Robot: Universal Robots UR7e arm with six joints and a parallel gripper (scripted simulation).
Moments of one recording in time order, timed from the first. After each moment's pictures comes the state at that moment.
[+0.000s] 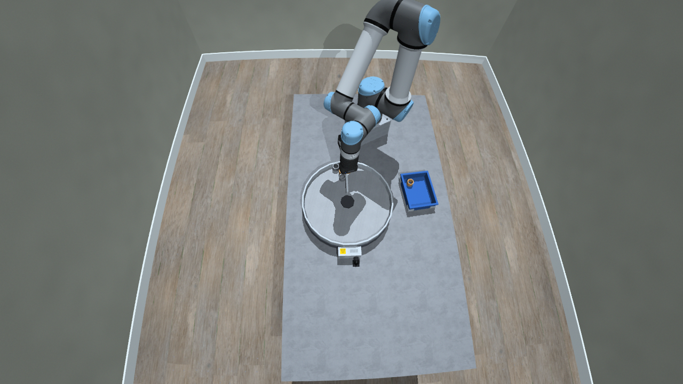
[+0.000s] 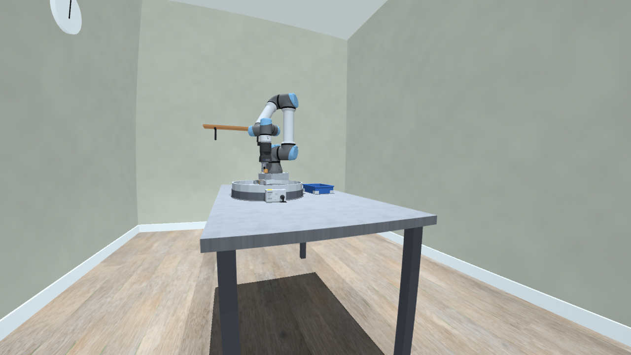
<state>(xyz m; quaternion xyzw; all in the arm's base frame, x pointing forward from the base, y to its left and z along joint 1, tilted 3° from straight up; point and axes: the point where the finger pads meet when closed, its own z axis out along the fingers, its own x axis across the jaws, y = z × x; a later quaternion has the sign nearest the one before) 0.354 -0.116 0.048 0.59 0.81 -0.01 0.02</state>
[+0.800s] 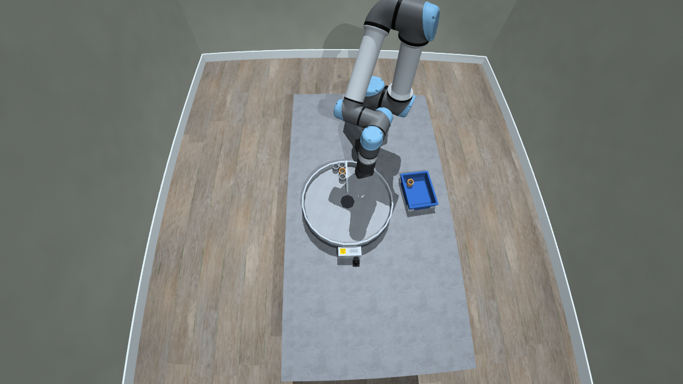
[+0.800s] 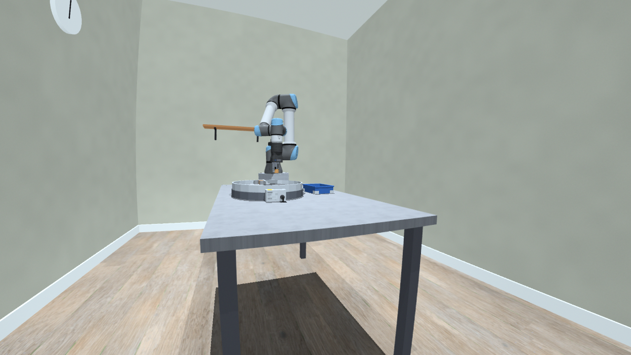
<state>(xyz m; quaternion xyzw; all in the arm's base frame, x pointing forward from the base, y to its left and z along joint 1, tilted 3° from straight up) 0.374 -0.046 0.046 0.59 0.81 -0.01 0.02</state>
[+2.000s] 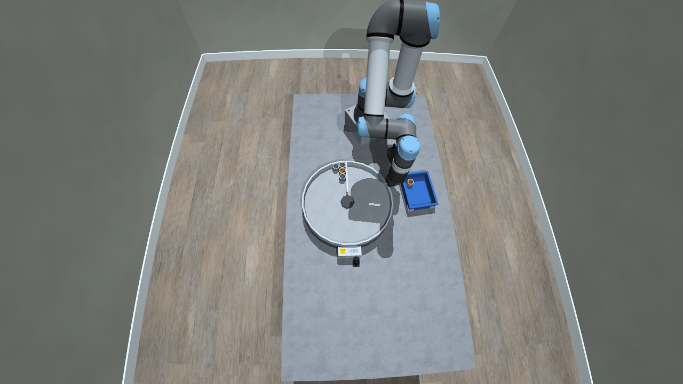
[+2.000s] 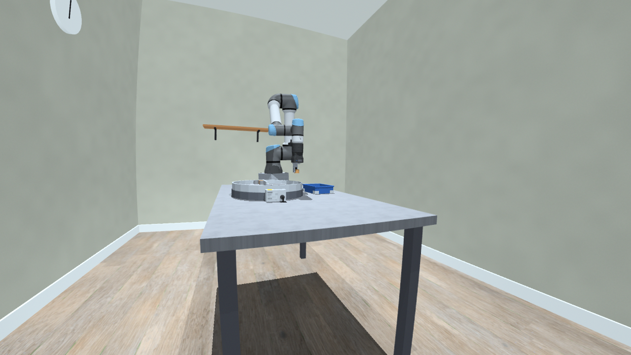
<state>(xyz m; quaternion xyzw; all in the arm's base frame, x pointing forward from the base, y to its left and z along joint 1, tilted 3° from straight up) 0.410 0.085 0.042 0.59 0.81 -0.01 0.02</state>
